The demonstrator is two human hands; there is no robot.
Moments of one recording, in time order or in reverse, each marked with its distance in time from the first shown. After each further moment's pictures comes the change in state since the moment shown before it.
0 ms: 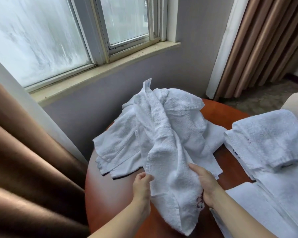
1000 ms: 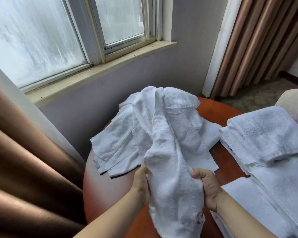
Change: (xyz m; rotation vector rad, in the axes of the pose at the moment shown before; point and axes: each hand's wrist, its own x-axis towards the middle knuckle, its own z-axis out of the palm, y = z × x) left_hand -0.014 0.023 0.007 -0.082 -0.248 -0.130; right_hand -0.036 -0.005 0.004 0.156 -0.221 0.102
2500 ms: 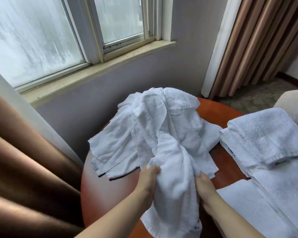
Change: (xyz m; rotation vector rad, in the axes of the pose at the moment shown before) left_hand -0.004 0.007 0.018 0.121 -0.008 0.106; right_hand 0.015 0.013 -0.001 -0.382 0.385 -0.164
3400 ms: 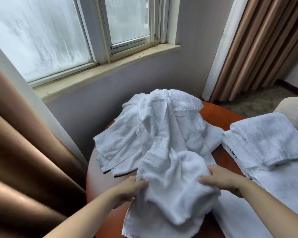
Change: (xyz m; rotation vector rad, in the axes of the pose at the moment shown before) left_hand 0.008 0.005 -0.094 0.679 -0.317 -0.139; right_hand 0.004 -0.045 -0.051 -0.636 -0.368 -0.034
